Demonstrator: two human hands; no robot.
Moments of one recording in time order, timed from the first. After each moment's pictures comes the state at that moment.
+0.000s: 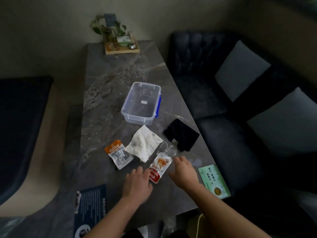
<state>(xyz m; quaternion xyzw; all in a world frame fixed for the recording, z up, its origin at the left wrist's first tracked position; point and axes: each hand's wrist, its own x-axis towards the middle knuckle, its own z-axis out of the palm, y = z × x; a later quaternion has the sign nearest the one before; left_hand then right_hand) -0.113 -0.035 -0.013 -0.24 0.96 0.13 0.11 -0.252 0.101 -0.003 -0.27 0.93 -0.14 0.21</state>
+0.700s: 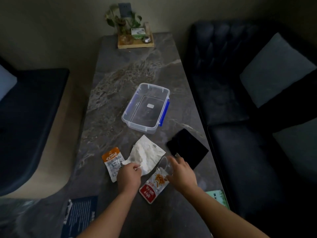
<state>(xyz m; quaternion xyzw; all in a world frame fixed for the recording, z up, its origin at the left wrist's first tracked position) -0.194 -0.074 -0.027 -0.57 0.74 0.34 -0.05 -0.332 0.070 -0.033 -0.36 0.90 -0.13 0.22</state>
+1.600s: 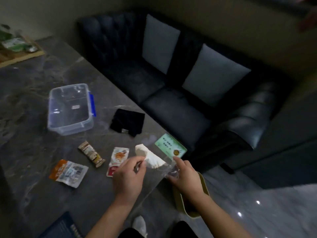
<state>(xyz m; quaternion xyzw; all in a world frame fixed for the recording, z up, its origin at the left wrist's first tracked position) -0.133 0.046 0.053 -0.07 0.89 0.40 -0.21 -0.156 0.255 0.011 0.01 0.95 -0.27 0.13</state>
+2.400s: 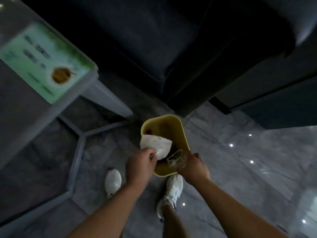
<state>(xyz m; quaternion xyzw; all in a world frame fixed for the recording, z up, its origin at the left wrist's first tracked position) -0.114 0.326 -0.314 -0.07 0.93 0.31 0.17 -0.105 0.521 -0.341 0.18 0.88 -0.21 0.38</state>
